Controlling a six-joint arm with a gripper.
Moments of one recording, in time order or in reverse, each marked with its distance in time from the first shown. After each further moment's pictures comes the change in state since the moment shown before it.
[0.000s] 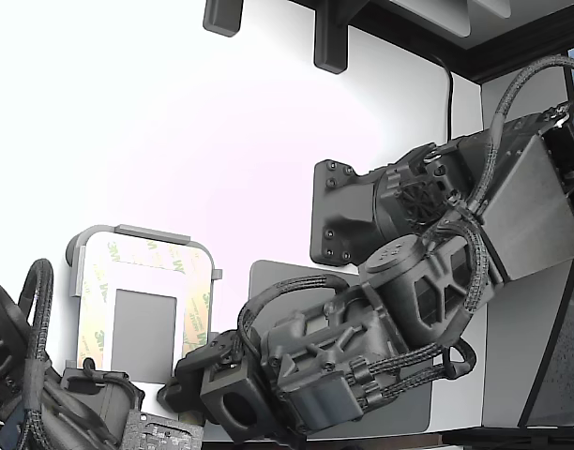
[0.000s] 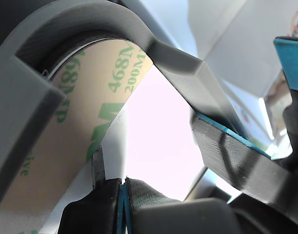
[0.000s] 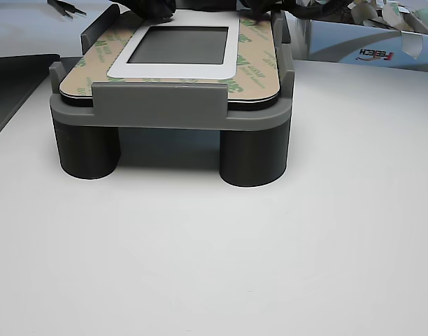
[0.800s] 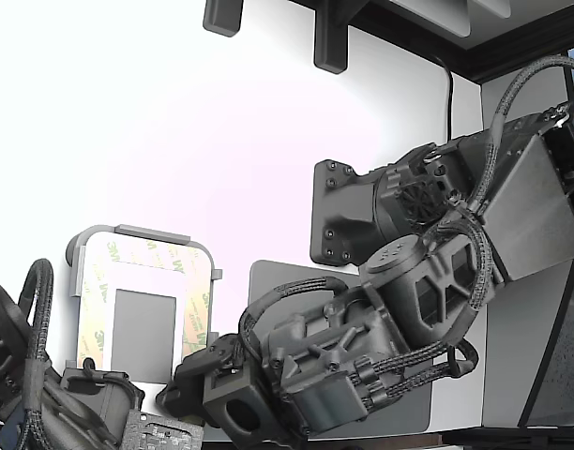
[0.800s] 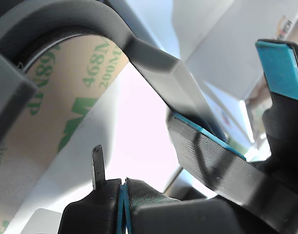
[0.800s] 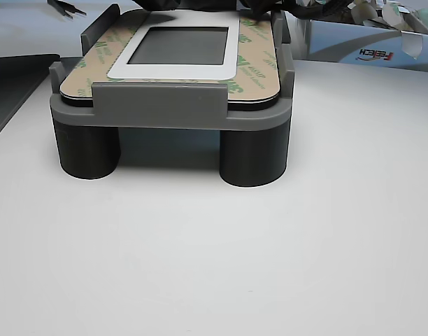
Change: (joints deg) arm -0.3 0.1 -0.5 -1.3 -0.2 -3.6
